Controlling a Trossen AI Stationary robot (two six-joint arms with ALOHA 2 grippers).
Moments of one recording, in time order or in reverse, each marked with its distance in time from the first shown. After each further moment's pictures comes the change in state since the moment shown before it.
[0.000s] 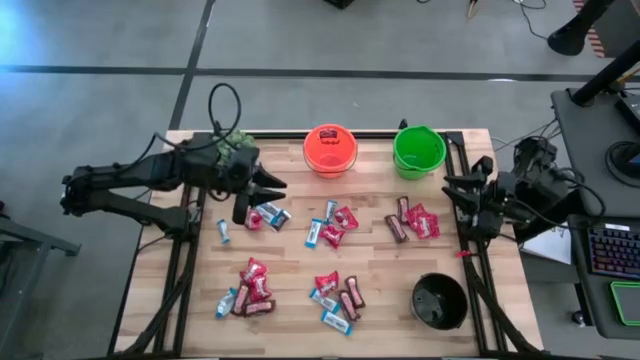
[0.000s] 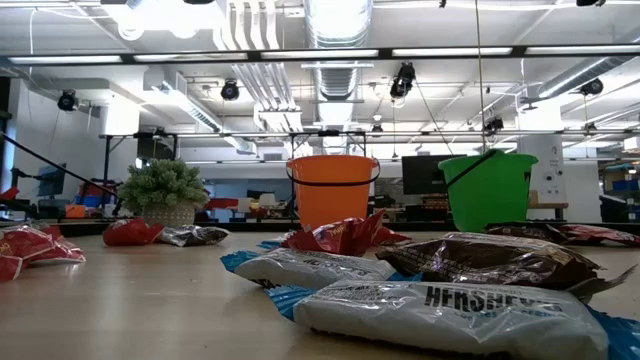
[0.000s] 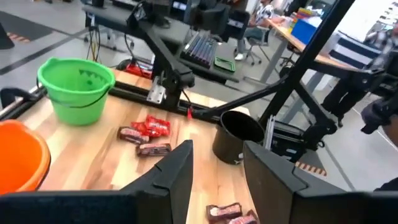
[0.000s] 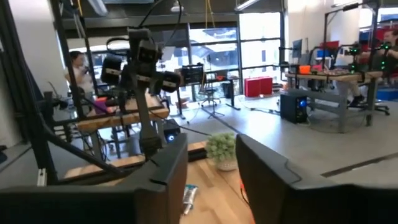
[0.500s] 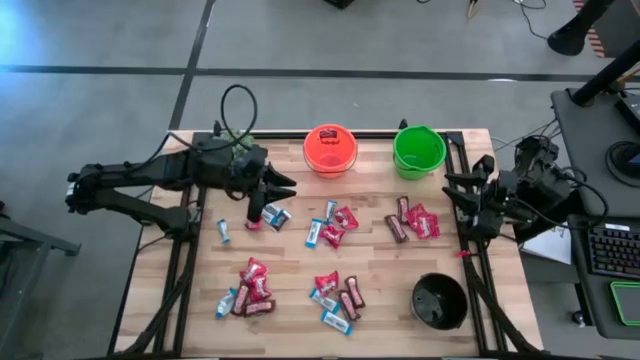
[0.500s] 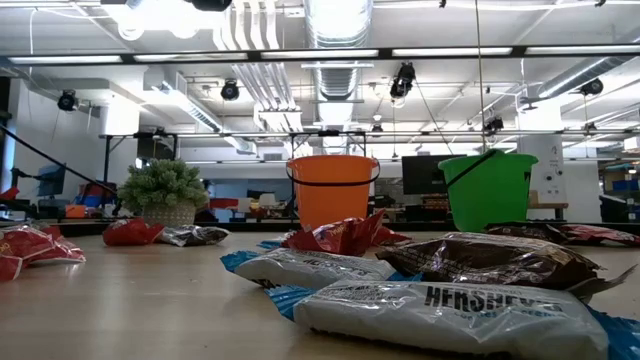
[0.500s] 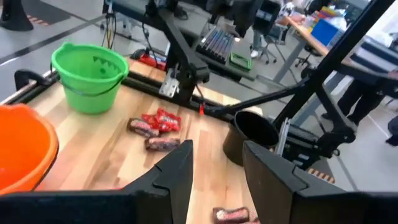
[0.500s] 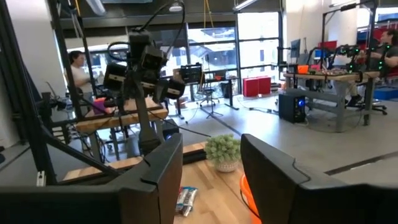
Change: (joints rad) left arm 0.000 0.086 0.042 0.014 -0.045 -0.057; right arm 0.000 0.029 0.030 0.000 0.007 -0.002
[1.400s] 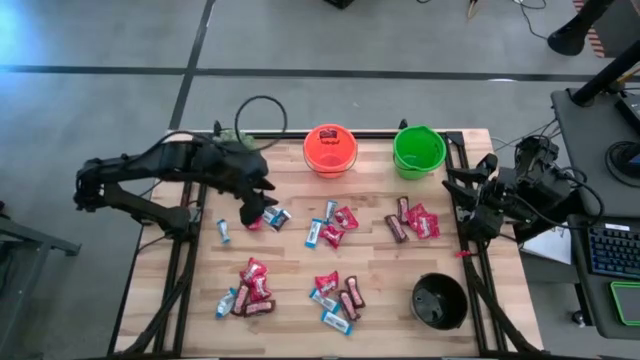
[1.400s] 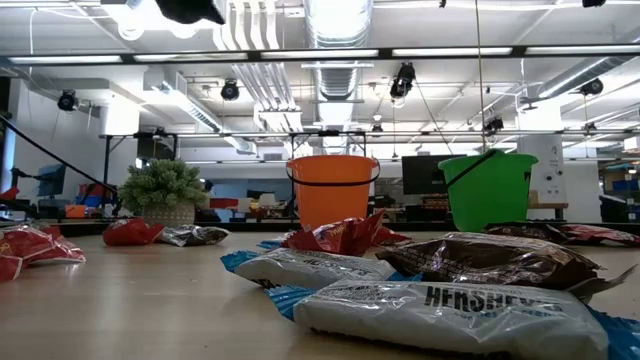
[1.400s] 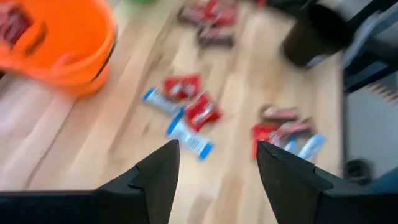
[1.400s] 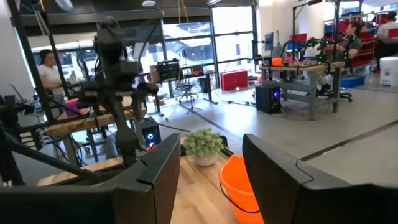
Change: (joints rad) left arm -0.003 0.100 0.228 -0.667 -0.077 0.043; right arm 0.000 -0.001 -0.002 0.001 0.113 0.020
